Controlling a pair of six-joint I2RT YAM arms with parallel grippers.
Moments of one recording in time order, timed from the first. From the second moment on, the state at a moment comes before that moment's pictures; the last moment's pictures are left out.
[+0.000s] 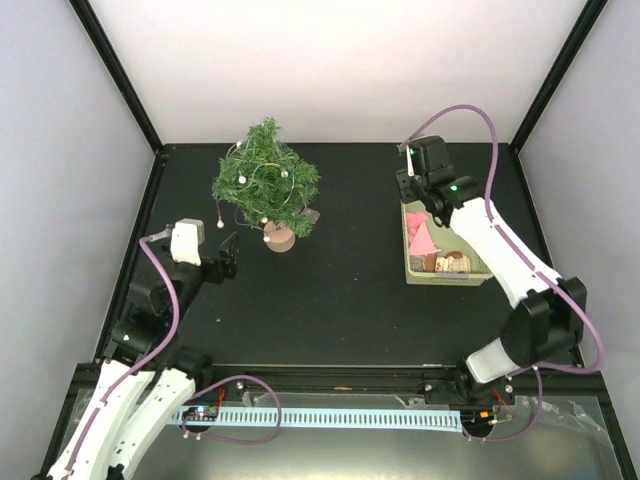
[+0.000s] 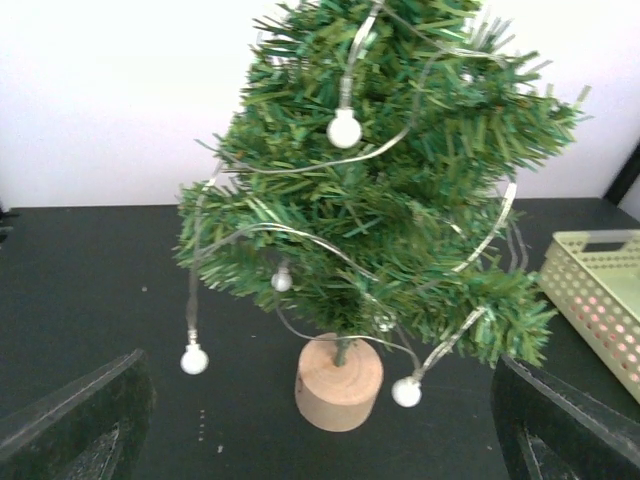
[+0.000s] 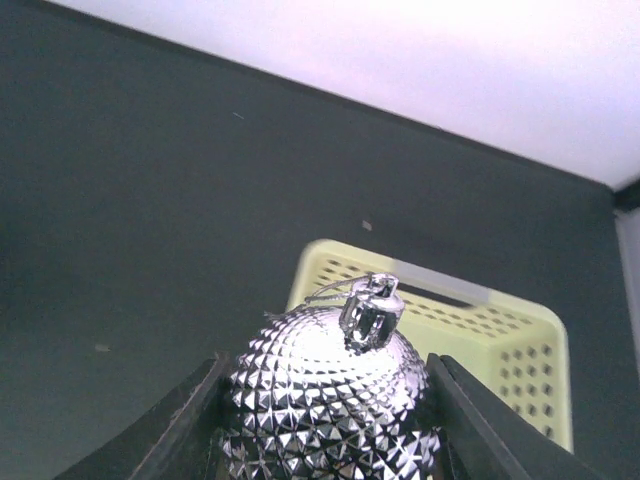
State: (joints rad) left arm -0.35 0.43 0.68 -0.44 -0.13 -0.16; right arm 0.38 1.54 1.39 -0.59 0.34 -0.05
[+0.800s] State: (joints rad) left arm -0.36 0.65 0.70 -0.13 0.66 -0.64; right arm 0.58 1.21 1.03 -0.23 -0.65 0.06
